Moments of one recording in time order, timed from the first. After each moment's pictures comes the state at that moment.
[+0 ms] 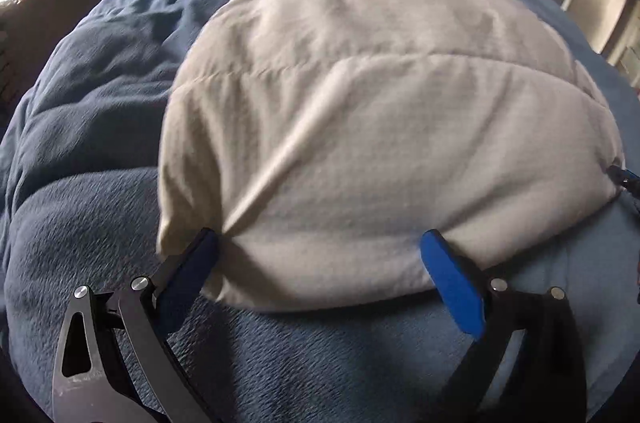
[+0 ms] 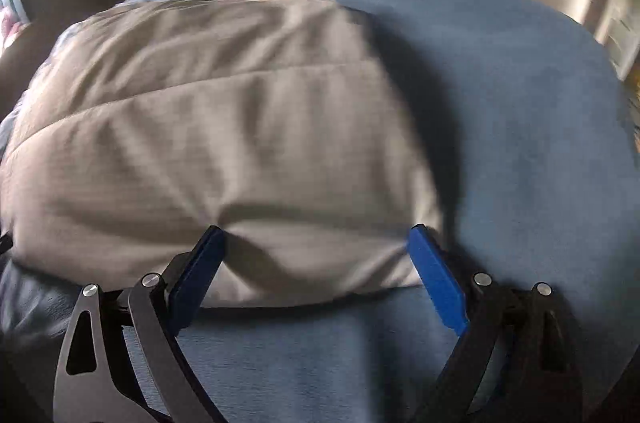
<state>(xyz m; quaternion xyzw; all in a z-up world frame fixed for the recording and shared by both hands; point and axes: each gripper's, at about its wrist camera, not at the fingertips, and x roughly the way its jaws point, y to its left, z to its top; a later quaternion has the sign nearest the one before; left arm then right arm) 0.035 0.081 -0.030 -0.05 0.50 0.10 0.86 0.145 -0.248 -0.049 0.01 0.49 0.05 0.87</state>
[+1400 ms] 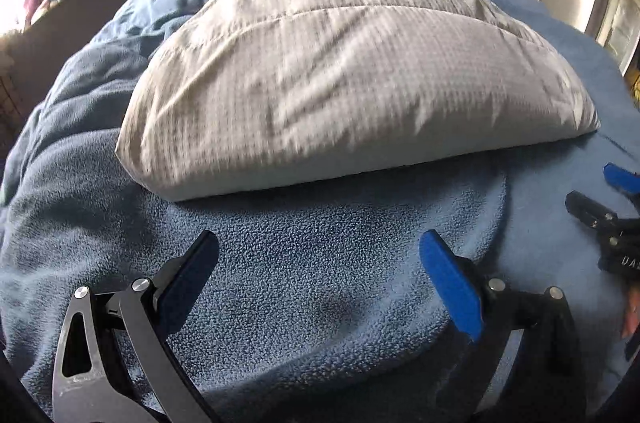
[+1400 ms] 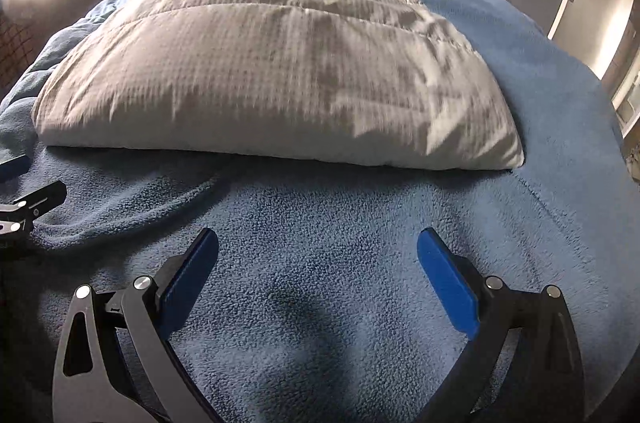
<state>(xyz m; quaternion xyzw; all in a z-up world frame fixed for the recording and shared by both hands) -0.022 -0.011 -0.034 0.00 0.46 0.08 0.88 0.022 -0.146 -0.041 -0.08 0.45 0.12 0.88</state>
